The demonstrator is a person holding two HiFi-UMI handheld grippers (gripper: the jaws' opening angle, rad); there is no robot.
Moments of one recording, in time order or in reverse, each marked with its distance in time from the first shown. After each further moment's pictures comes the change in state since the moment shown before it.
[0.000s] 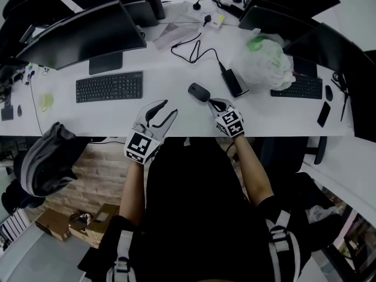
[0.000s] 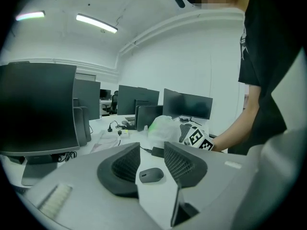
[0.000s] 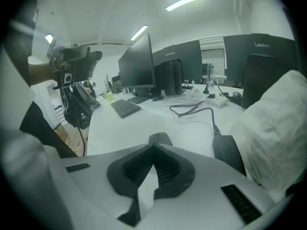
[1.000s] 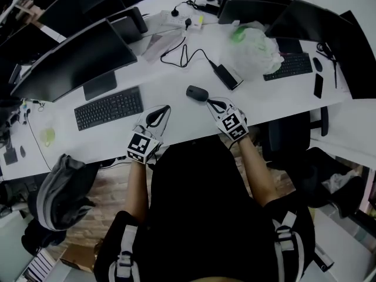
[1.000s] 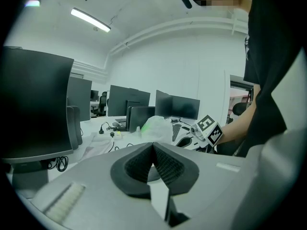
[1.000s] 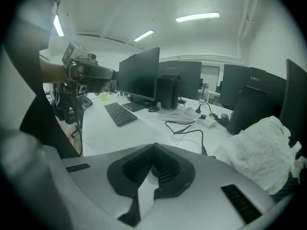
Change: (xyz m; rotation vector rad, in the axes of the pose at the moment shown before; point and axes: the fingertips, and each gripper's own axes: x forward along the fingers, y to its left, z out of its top) left arm -0.005 0.026 -0.013 0.036 -0.036 -0.166; right arm -0.034 0.031 0.052 -0.112 -0.054 -0.186
